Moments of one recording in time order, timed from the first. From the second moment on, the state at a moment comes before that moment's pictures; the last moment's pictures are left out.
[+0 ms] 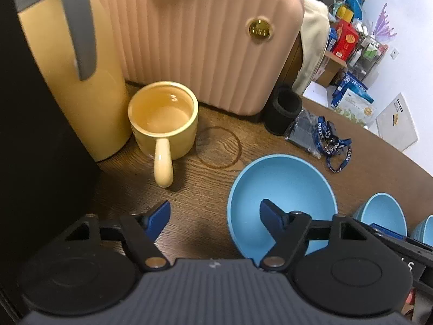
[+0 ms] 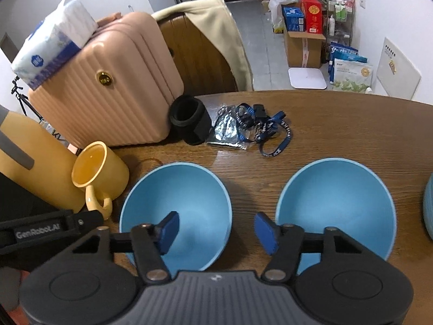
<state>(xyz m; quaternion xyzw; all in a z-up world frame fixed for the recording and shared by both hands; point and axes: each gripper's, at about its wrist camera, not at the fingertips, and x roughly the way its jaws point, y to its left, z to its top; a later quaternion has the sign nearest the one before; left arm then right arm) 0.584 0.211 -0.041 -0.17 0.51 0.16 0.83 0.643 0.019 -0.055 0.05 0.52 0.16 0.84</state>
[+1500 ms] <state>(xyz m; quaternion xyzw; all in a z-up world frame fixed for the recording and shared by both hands) 0.624 0.216 -0.109 -0.20 0.55 0.11 0.80 0.674 0.035 -0.113 0.03 0.56 0.14 0.82</state>
